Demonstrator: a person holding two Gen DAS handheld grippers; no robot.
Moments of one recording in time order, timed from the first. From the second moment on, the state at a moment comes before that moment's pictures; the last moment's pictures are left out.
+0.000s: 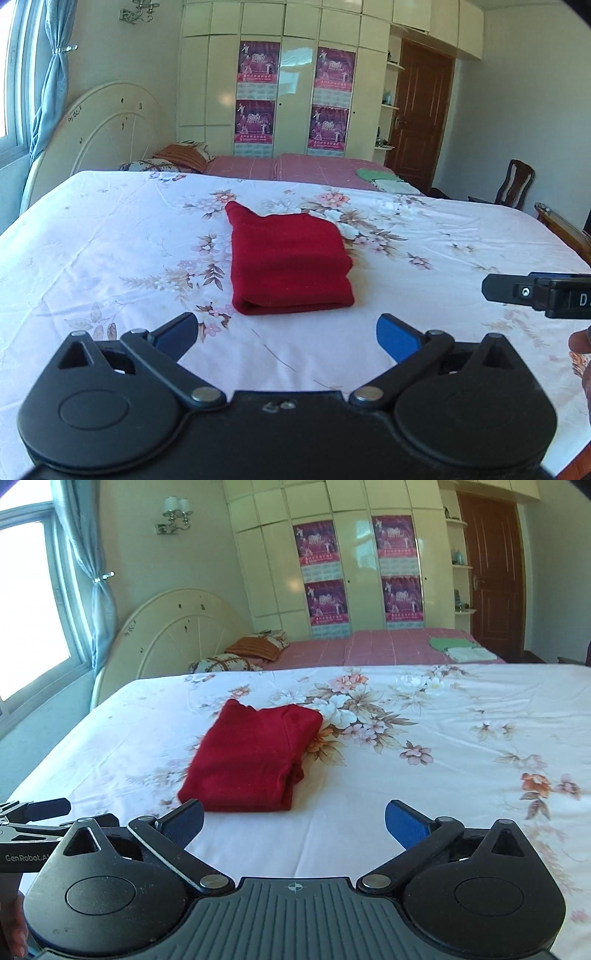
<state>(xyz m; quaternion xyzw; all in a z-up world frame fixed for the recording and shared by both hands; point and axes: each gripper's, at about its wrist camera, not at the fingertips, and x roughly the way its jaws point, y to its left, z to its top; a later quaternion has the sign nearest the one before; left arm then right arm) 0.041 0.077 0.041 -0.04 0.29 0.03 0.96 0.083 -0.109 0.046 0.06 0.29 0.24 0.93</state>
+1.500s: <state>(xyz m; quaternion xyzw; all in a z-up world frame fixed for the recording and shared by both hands) -0.073 0.046 0.095 -0.04 0.20 0.02 0.98 -0.069 -0.150 0.110 0.02 0.23 0.22 0.95</state>
